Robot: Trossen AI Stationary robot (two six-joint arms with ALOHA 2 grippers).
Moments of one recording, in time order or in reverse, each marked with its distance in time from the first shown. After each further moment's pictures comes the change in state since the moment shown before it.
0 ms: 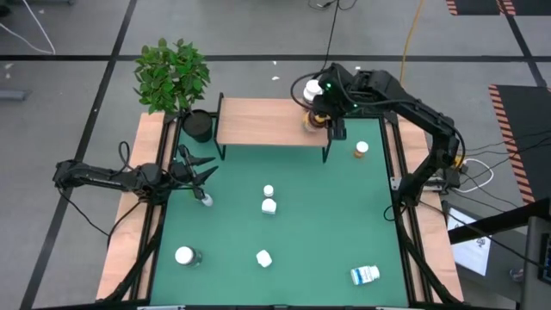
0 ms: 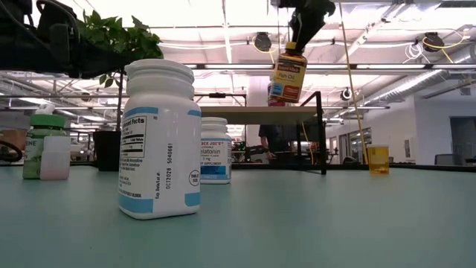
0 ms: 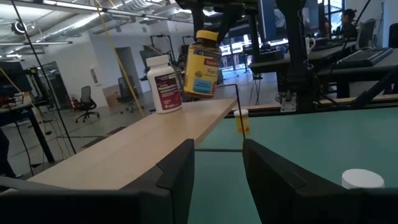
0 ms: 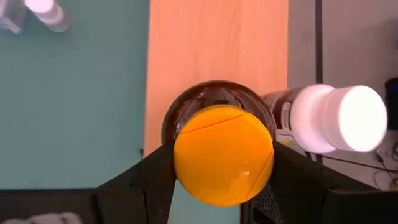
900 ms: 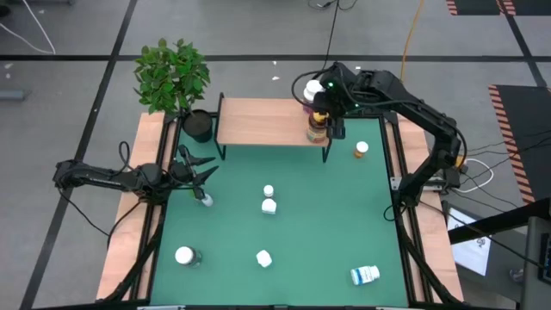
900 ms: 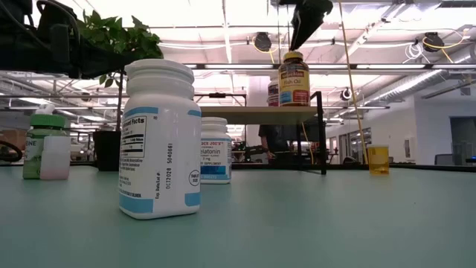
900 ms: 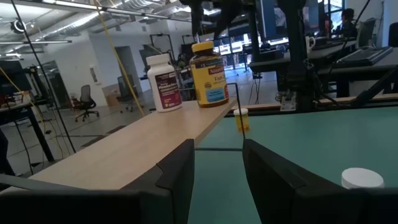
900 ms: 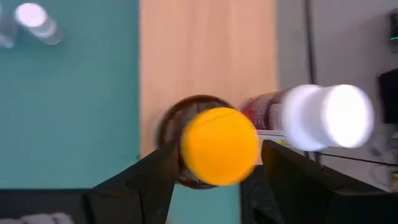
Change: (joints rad) left arm 0.000 0.000 0.000 -0.004 0.000 -0.003; right arm 0.004 -0.021 -0.002 0.033 0.036 0.046
